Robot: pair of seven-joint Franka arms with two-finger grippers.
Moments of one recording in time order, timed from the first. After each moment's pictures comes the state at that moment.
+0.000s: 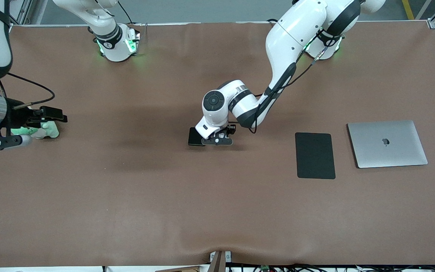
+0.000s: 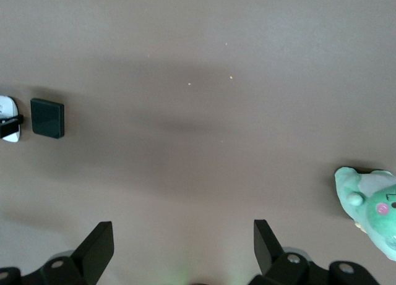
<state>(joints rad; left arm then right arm) -0.66 0.87 -0.25 -1.44 0.22 2.23 -0.91 0.03 0.24 -0.04 -1.48 0.14 1.49 -0.14</state>
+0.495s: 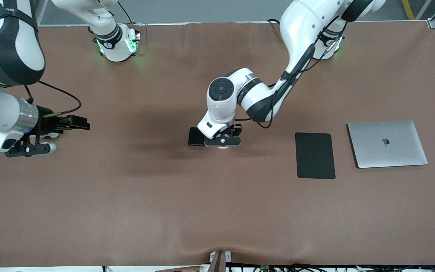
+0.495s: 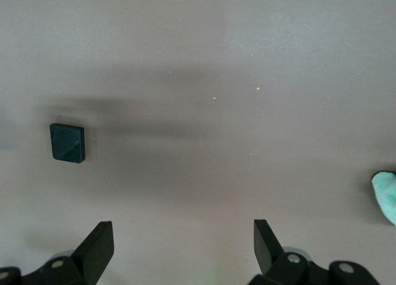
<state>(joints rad) -0.59 0.67 -0.24 -1.42 0.22 2.13 -0.91 0.12 0.27 -0.04 -1.48 0.16 1.55 0.03</state>
